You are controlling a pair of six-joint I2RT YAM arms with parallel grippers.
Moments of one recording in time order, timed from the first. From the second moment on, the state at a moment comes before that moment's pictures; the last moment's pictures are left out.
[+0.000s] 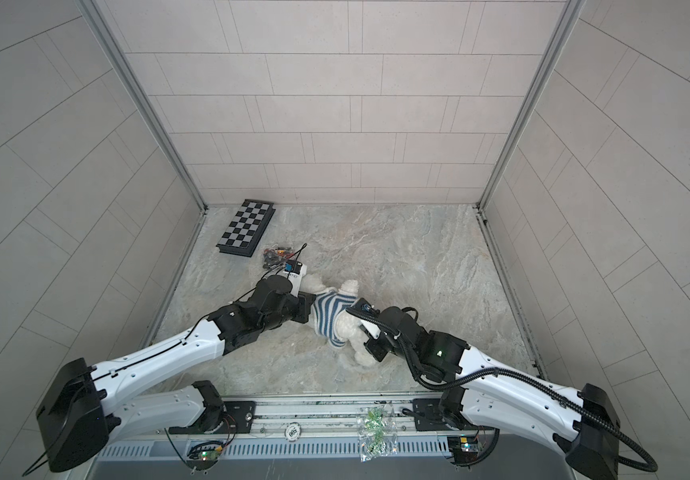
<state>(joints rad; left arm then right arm) -0.78 1.15 0.72 -0.22 -0.08 -0.50 0.95 0.82 0.57 -0.39 0.14 0.02</state>
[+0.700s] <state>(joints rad) -0.83 1.09 0.68 -0.22 -0.06 -0.44 0.95 0.82 0.56 -0.37 0.12 0.02</state>
